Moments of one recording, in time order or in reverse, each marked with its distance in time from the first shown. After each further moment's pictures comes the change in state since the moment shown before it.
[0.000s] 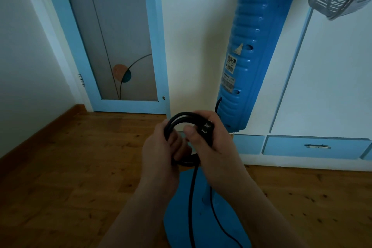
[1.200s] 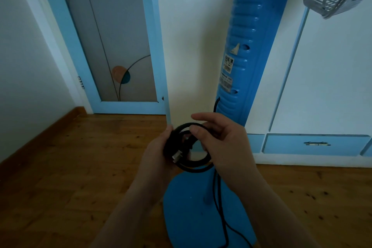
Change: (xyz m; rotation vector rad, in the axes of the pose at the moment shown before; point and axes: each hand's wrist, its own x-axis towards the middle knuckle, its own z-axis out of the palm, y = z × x) left_hand 0.011 -0.011 -0.026 0.094 -0.255 -0.039; right_hand 0.007 0.005 -0.014 -0.013 0.158 0.075
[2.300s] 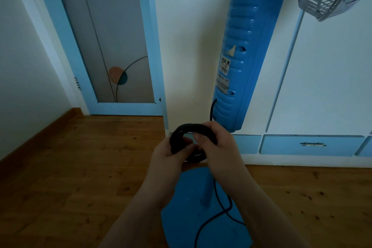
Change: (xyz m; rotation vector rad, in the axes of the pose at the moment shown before) left_hand 0.003 -0.012 0.014 0.249 0.025 0.059; right_hand 0.002 0.023 0.000 -0.074 -0.033 0.119
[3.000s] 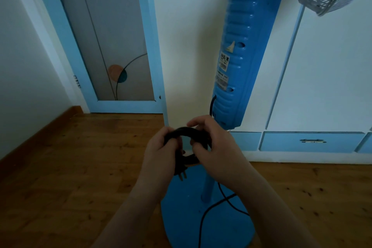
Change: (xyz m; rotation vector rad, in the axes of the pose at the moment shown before) left_hand 0.000 0.004 -0.007 0.197 0.142 0.125; right_hand -0.001 -0.006 -0.009 -0.305 -0.167 -0.205
